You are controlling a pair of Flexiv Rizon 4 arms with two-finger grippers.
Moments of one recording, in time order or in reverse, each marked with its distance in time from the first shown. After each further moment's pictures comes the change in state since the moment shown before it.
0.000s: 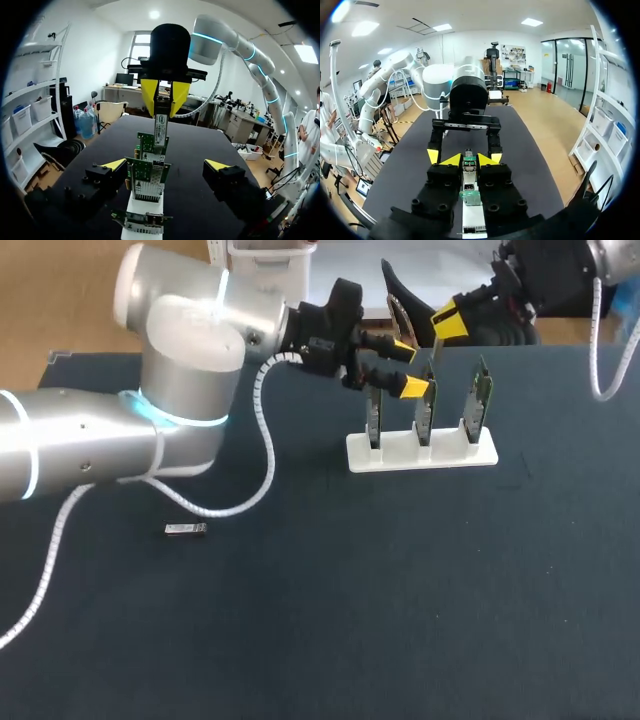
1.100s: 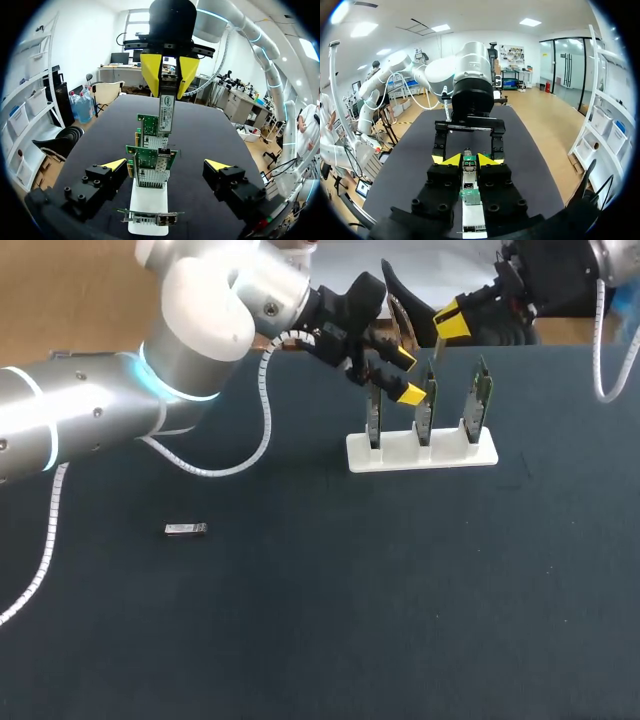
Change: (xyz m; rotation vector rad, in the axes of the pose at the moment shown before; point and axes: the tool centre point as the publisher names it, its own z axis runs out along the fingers) left arm 0.016 0.008 0.004 0.024 0.201 0.017; right arm 0.002 -0.001 -0.002 0.011 -0.003 0.007
